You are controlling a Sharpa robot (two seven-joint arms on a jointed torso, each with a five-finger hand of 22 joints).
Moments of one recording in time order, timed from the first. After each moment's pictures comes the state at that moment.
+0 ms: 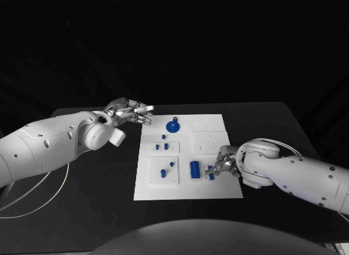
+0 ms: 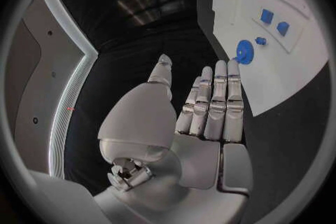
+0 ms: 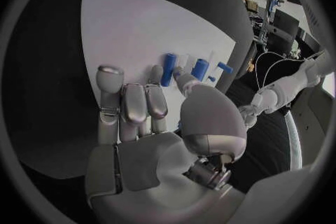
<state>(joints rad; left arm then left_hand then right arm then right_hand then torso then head) 1.16 -0.70 -0.13 1.14 -0.24 -0.04 0.21 1.27 0.00 -0.12 0.04 0.12 0.91 0.16 0.07 0.06 1.15 0.13 0.06 0.06 1.21 0.11 0.07 0.11 0.07 1.10 0.09 0.10 0.12 0.83 -0.80 0.13 1.55 -1.32 0.08 -0.68 1.02 -0.08 0.35 0.05 0.06 1.20 -0.02 0.07 1.14 1.43 -0.08 1.19 1.31 1.46 -0.12 1.18 1.30 0.08 1.46 -0.15 0.82 1.02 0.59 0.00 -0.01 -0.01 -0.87</state>
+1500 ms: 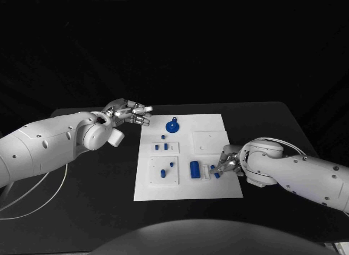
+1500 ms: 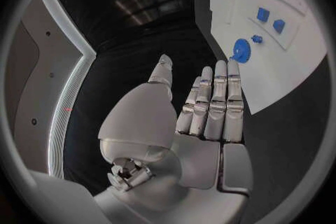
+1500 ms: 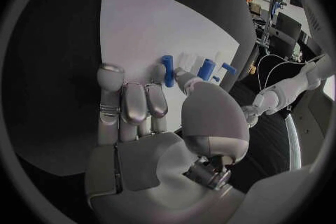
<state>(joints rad) 1.16 -0.70 -0.13 1.13 -0.25 -0.04 0.19 1.27 0.00 -0.12 0.04 0.12 0.91 0.16 0.07 0.06 1.15 0.13 0.06 0.06 1.21 0.11 0.07 0.11 0.07 1.10 0.09 0.10 0.12 0.83 -0.82 0.13 1.54 -1.36 0.10 -0.66 1.06 -0.20 0.42 0.15 0.05 1.22 -0.03 0.07 1.11 1.43 -0.08 1.17 1.31 1.46 -0.12 1.16 1.31 0.08 1.46 -0.15 0.75 1.09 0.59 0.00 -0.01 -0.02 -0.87</state>
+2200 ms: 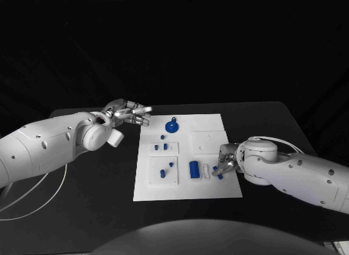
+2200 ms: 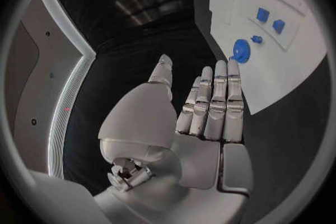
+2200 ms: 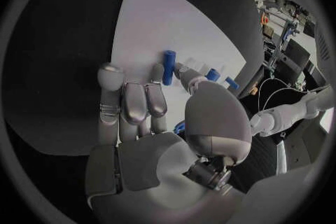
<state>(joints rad) 1.16 -0.70 -0.13 1.13 -0.25 -0.04 0.19 1.27 0.00 -0.12 0.04 0.12 0.91 0.16 0.07 0.06 1.15 0.13 0.06 0.06 1.21 0.11 0.07 0.11 0.07 1.10 0.09 0.10 0.12 0.83 -0.81 0.13 1.56 -1.55 0.18 -0.66 1.05 -0.23 0.46 0.02 0.26 1.20 -0.04 0.07 0.95 1.42 -0.07 1.17 1.31 1.47 -0.12 1.15 1.31 0.08 1.47 -0.15 0.73 1.13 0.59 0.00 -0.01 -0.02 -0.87</state>
